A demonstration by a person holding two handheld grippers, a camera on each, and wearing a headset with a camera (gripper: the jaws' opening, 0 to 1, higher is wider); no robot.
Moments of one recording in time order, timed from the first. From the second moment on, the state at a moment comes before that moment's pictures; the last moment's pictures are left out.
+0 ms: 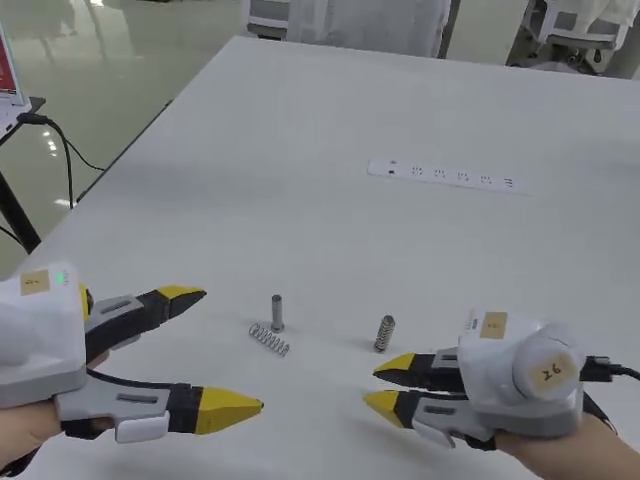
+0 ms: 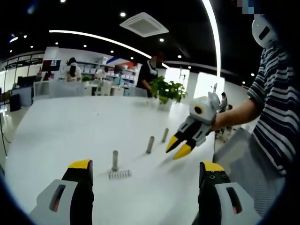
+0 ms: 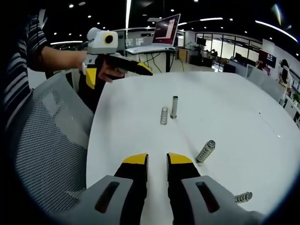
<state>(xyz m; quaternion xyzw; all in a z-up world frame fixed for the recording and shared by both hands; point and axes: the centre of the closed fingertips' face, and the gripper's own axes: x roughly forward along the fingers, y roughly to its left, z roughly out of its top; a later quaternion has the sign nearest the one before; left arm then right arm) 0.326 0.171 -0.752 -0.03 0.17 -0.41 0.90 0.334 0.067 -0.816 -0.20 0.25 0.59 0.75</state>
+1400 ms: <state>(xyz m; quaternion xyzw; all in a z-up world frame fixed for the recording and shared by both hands) 0.322 0.190 -0.748 -0.04 0.16 -0.39 0.91 0.377 0.161 -0.838 -0.25 0.26 0.56 0.75</state>
